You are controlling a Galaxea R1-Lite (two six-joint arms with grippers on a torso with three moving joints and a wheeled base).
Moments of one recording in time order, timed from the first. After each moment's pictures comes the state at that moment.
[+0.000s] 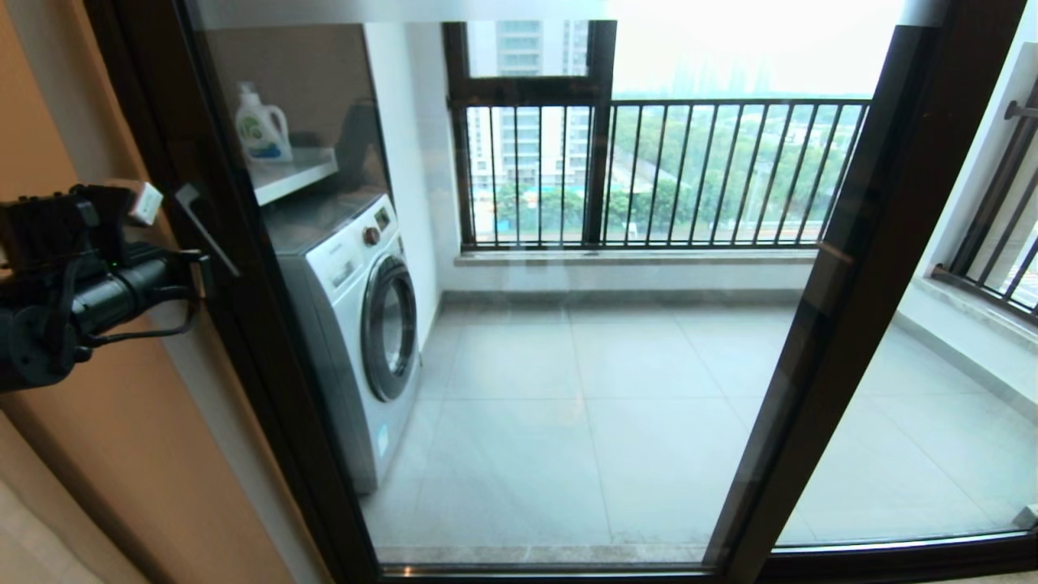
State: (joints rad) left arm 0.20 1.90 -1.11 -0.70 -0.21 0.18; right arm 0.00 0.00 0.00 -0.03 0.00 0.00
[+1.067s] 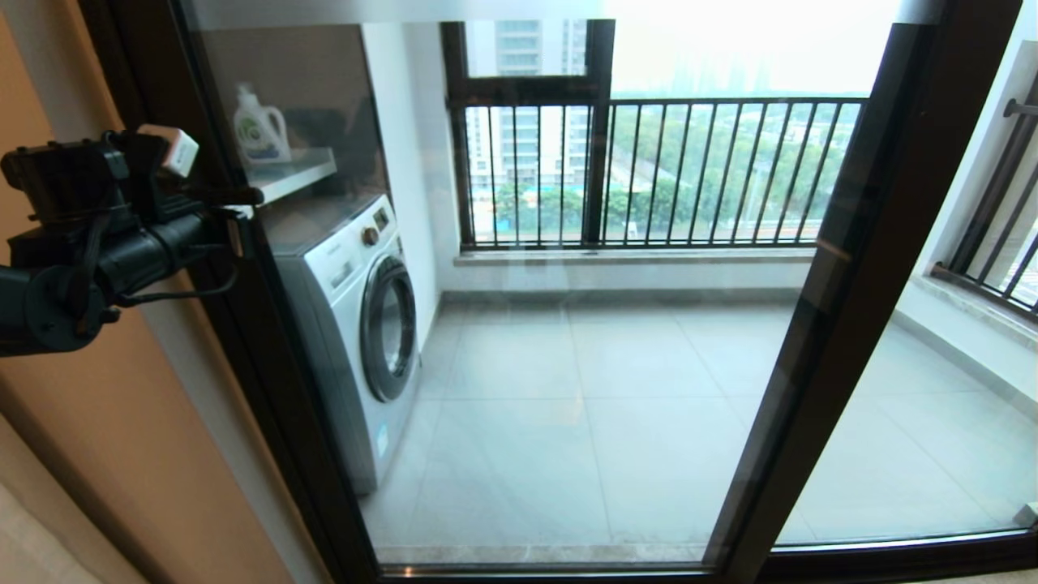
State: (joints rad) left arm 0.10 1.85 -1.21 -0.64 -0.17 0.17; right arm 0.00 0.00 0.00 -0.03 0.00 0.00
